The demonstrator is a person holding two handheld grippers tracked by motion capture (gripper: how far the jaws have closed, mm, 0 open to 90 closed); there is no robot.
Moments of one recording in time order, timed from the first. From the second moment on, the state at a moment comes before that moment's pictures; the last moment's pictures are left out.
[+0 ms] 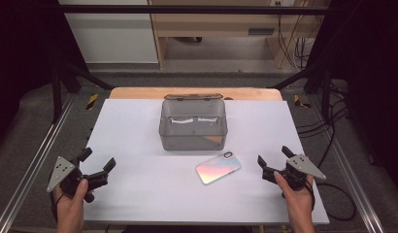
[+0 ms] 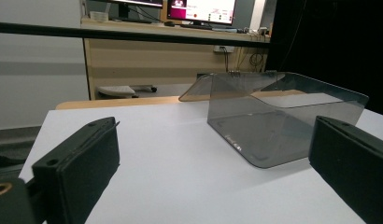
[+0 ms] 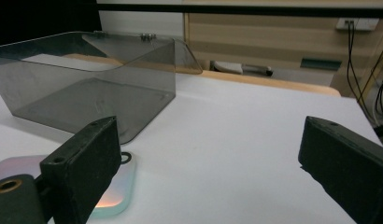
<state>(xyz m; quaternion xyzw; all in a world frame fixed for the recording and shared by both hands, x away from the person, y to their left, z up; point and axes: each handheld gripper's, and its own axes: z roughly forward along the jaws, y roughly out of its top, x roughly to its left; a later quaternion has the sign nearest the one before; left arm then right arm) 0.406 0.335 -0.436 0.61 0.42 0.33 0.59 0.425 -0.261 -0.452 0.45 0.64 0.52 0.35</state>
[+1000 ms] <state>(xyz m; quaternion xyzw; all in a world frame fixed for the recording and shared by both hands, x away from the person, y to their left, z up) 0.411 0.326 -0.442 0.64 0.41 0.31 0.56 0.471 -0.222 -0.469 0.52 0.73 0.37 0.25</state>
